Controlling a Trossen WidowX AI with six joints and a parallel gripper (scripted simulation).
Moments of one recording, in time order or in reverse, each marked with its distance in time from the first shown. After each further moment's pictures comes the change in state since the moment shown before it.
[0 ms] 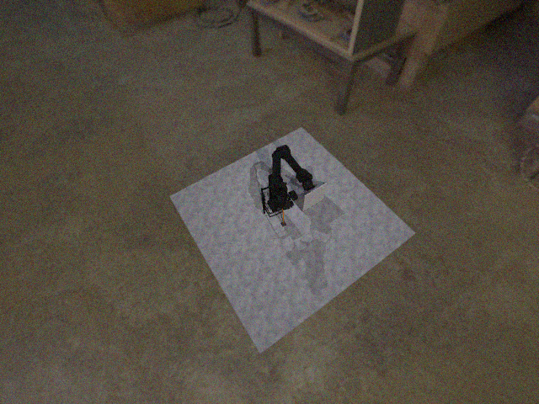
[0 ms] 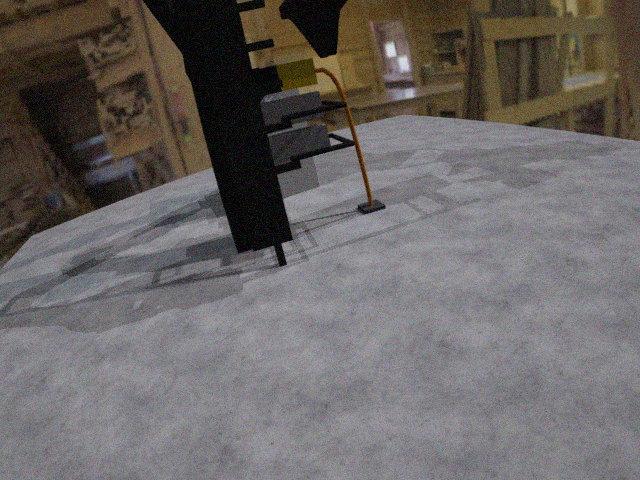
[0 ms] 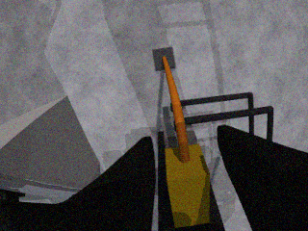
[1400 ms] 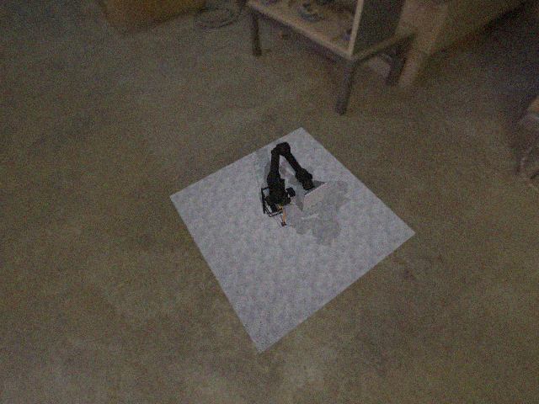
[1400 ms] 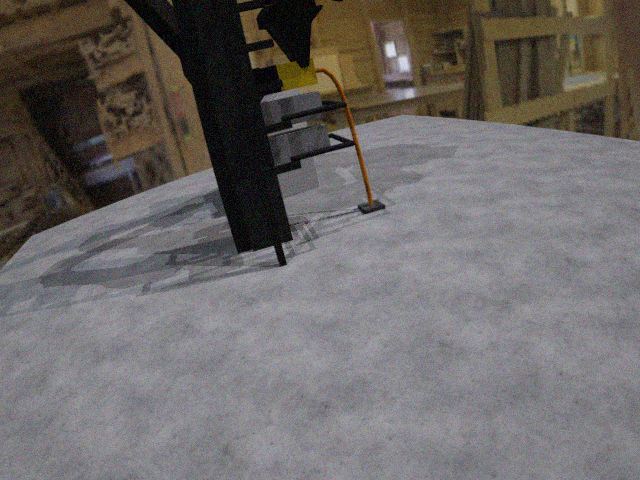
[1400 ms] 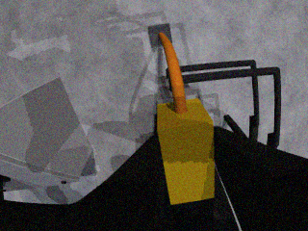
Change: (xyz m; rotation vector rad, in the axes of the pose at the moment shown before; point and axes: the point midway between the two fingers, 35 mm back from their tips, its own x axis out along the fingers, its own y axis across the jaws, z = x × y) arm 0.009 0.000 -0.036 0.002 0.002 -0.001
